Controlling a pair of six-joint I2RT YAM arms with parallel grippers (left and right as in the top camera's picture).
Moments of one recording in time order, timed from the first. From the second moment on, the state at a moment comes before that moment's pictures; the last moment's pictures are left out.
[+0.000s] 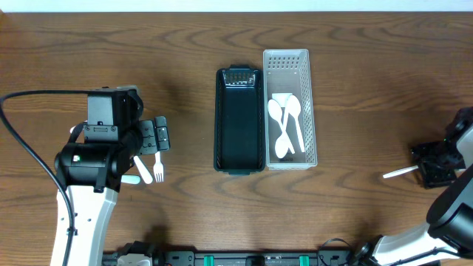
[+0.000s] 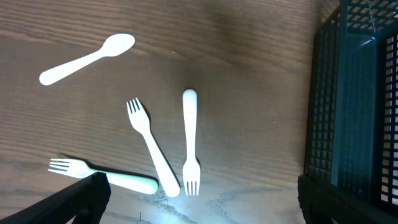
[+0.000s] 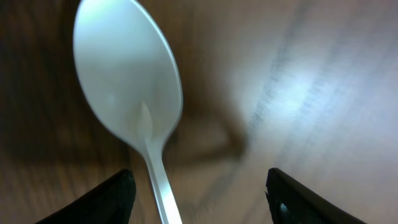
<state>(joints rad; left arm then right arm) -0.06 1.11 1.14 -1.03 -0.06 -0.16 -0.63 1.81 1.06 -0.83 0.09 0.81</state>
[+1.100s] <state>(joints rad) -0.06 1.11 1.14 -1.03 -0.06 -0.16 -0.36 1.69 1.10 -0.78 -0.07 0.72</state>
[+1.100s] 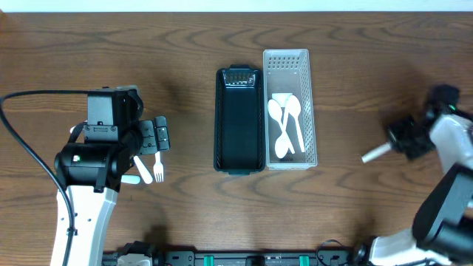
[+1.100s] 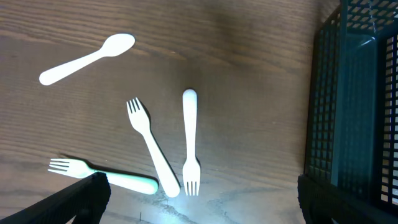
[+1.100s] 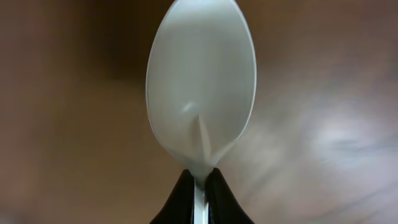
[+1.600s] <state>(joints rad) -0.06 1.11 1.14 -1.04 -0.06 -0.16 0.24 1.56 1.38 -0.80 -0.05 0.58</state>
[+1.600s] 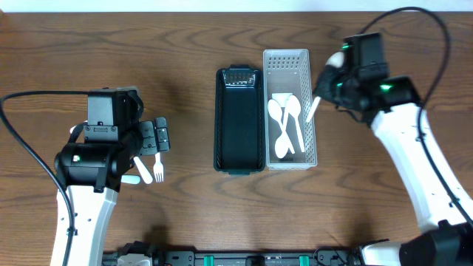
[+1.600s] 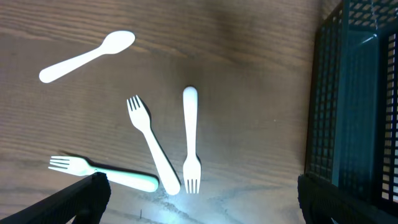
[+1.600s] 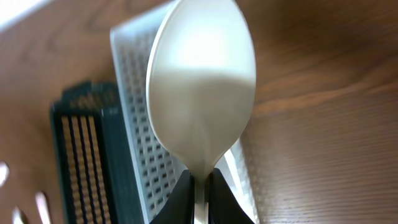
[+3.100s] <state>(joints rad) -0.03 1.35 1.27 -1.22 -0.06 -0.22 -0.01 1.69 1.73 -1.12 0.09 0.23</state>
